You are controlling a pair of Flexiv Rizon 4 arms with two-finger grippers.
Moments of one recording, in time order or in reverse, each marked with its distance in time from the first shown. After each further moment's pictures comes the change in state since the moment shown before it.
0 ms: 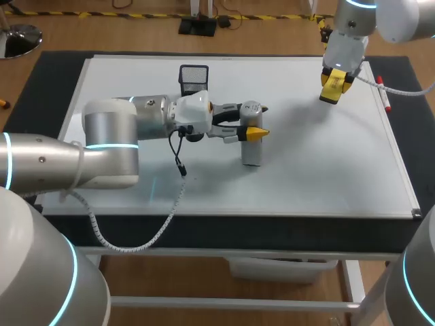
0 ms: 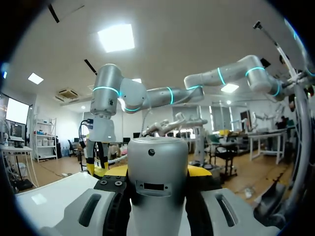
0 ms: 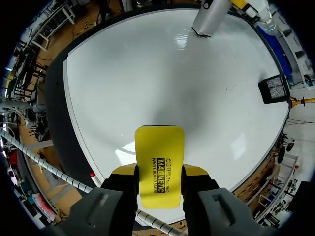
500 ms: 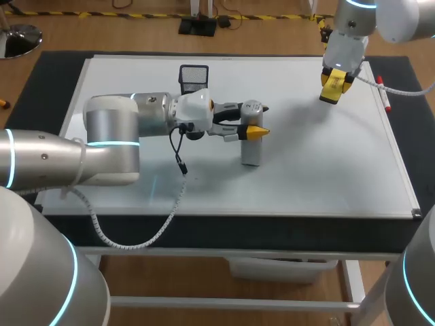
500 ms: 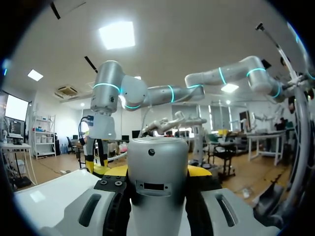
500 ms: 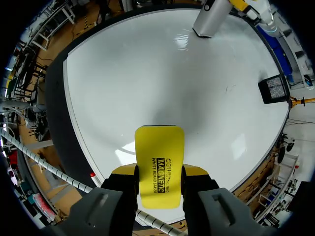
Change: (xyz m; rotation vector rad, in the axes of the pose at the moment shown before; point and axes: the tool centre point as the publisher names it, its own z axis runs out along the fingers) left arm -0.004 0.003 0.001 -0.010 0.007 -0.024; right arm 0.000 0.000 0.000 0.000 0.000 0.000
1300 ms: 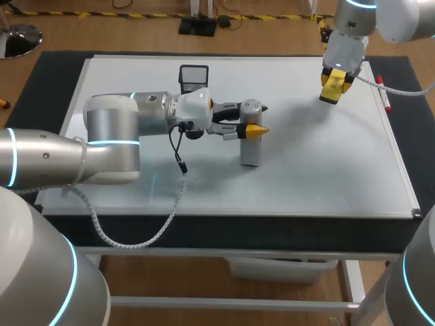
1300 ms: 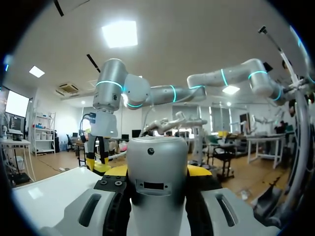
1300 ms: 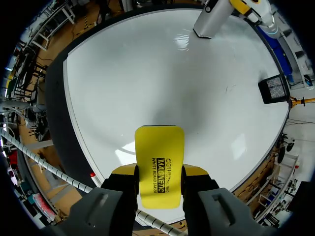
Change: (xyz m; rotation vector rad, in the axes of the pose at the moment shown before) left arm -0.005 0.003 -0.002 -0.001 -0.001 -0.025; right arm 0.000 0.000 0.000 0.000 0.000 0.000
